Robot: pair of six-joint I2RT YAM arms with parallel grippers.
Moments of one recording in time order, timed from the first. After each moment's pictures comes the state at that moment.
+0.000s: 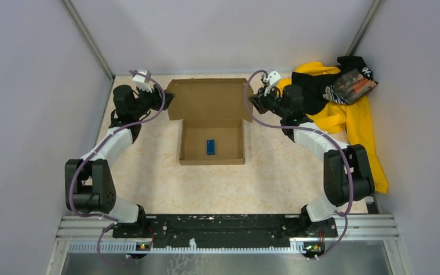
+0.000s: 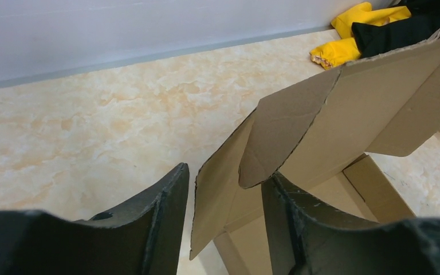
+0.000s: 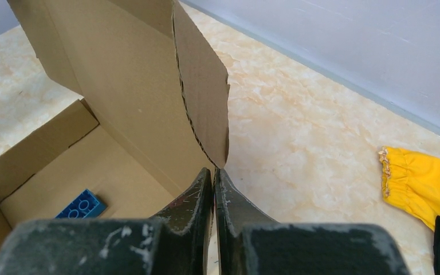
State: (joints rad) left arm -0.04 1.48 0.95 0.40 0.48 -0.15; right arm 0.27 1.55 0.97 0.42 -0.48 -0.04
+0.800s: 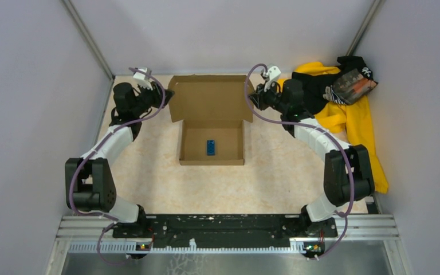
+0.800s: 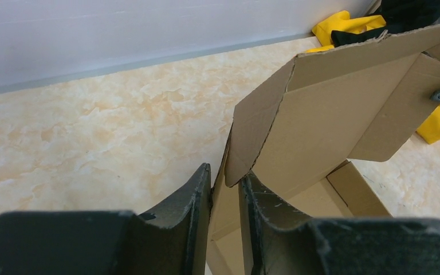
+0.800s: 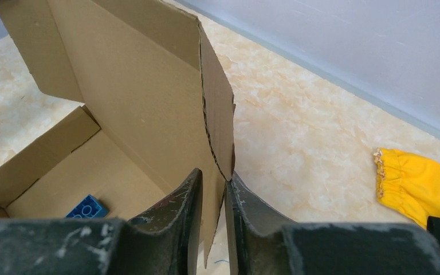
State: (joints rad) left arm -0.05 1.49 0.98 0.40 0.52 -0.19; right arm 0.27 1.55 1.04 0.32 -0.47 -0.04
